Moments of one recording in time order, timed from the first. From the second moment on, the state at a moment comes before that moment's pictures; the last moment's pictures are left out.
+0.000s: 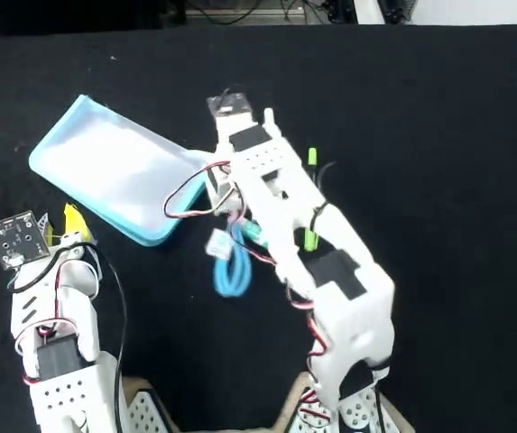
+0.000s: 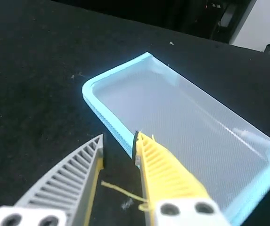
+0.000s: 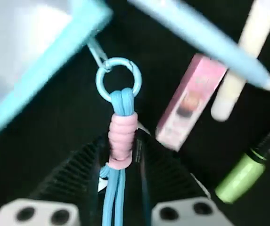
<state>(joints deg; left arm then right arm) -23.4 -101.8 95.9 32.2 3.8 -25.7 21.7 -4.3 77.6 -4.4</state>
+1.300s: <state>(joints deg) -22.6 -101.8 95.9 32.2 3.8 -36.6 7.8 30.7 56.4 13.3</state>
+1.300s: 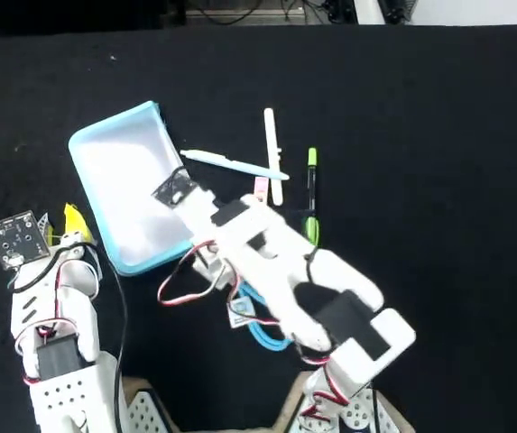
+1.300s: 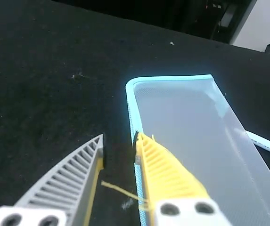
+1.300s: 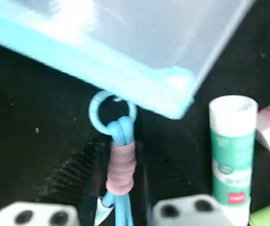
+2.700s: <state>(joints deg) -9.6 -98.0 88.0 46.6 -1.0 -43.7 -64.8 69.2 26.0 10.2</state>
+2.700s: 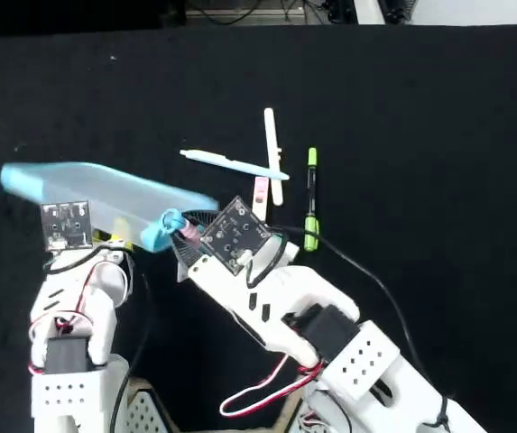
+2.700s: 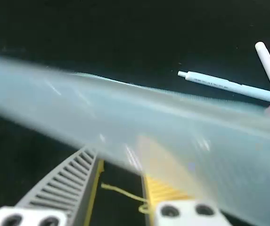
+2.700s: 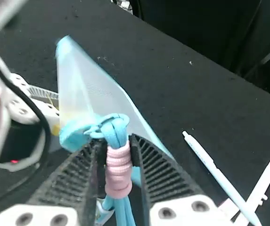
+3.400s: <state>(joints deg) -8.9 -98.1 53.9 79.3 -20.7 -44.2 -64.8 69.4 26.0 10.2</state>
